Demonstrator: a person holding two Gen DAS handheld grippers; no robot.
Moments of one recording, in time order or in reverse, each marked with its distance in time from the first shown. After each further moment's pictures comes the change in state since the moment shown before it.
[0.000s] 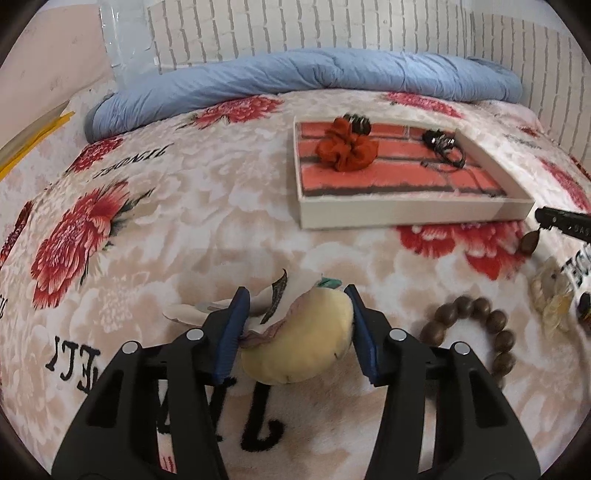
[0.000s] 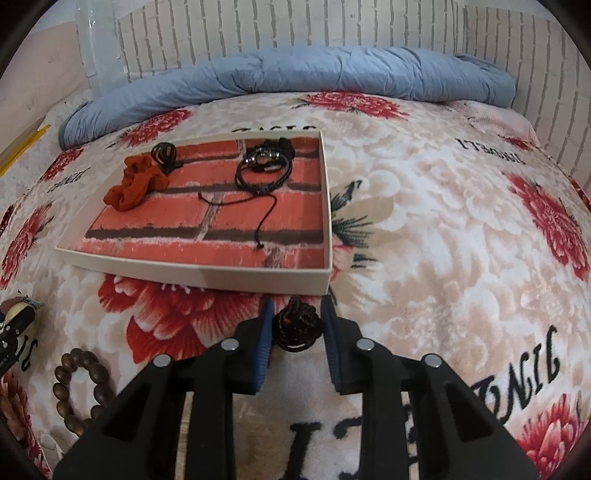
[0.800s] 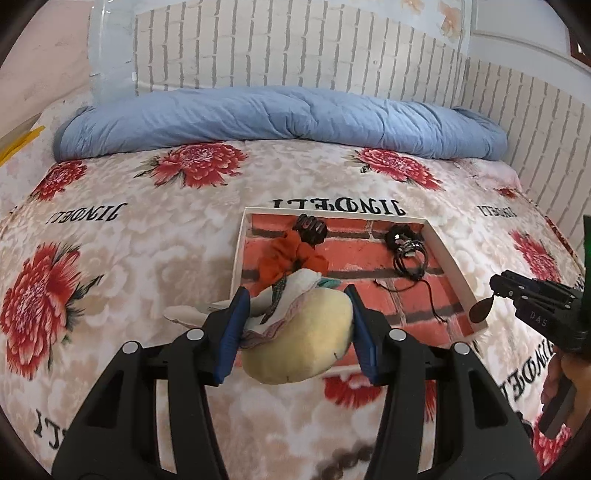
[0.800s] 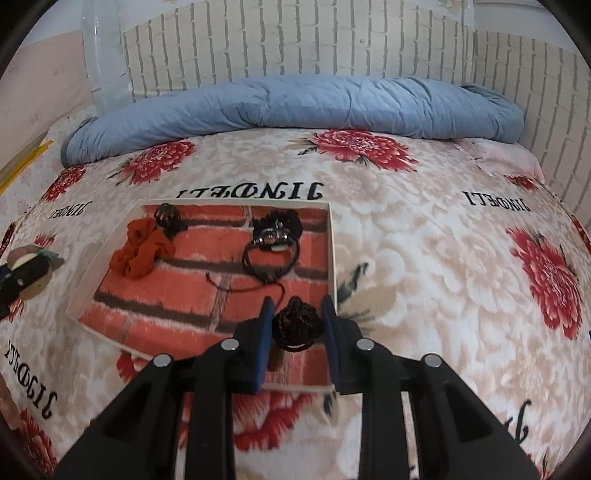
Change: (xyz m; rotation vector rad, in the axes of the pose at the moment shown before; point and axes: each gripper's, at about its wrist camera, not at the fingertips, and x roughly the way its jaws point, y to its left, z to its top) left arm 0.017 -0.030 0.132 -0.085 -0.074 -0.140; right arm -0.001 0.013 0.084 -0.029 -0.062 0.003
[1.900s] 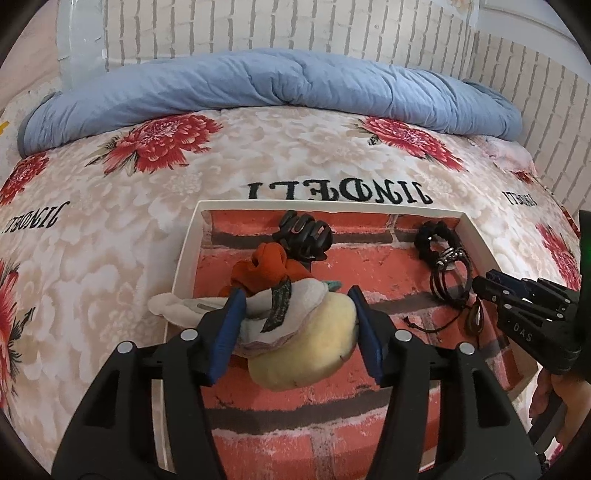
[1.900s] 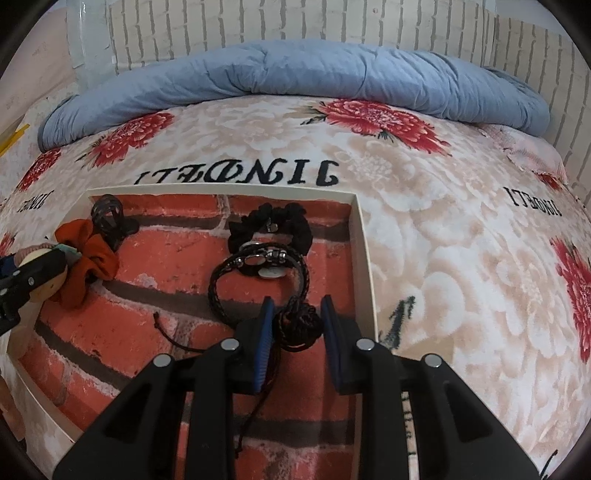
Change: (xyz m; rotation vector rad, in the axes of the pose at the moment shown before) left arm 0.131 -0.009 0.030 0.018 0.101 -0.025; right arm 0.120 0.012 0.027 -0.021 0.092 -0.022
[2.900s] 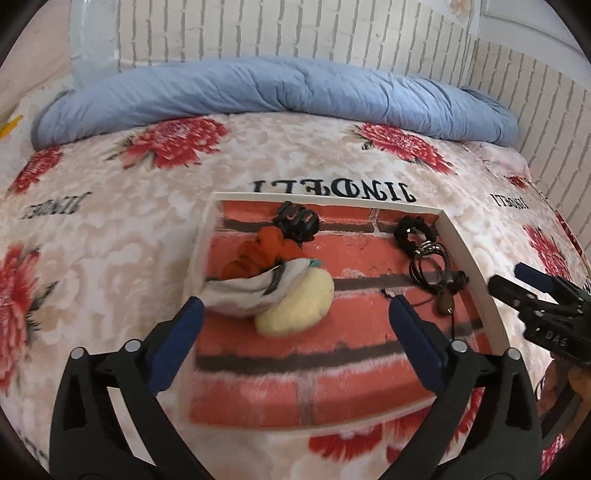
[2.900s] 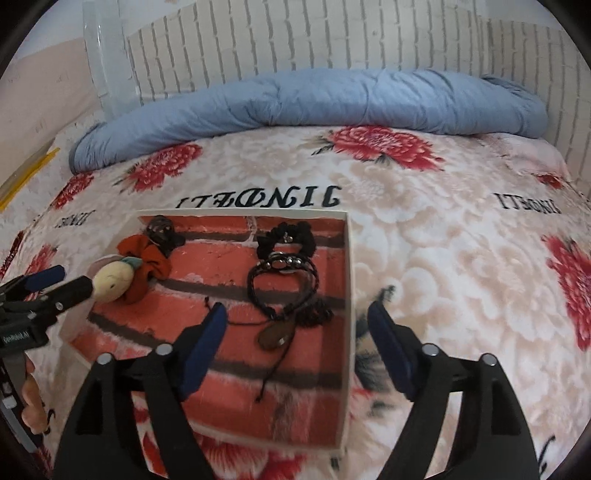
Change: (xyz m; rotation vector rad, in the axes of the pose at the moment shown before) left arm -0.064 -0.006 -0.021 -0.025 -0.020 0.014; right arm -0.081 -0.025 -0.021 0.034 -0.101 0.111
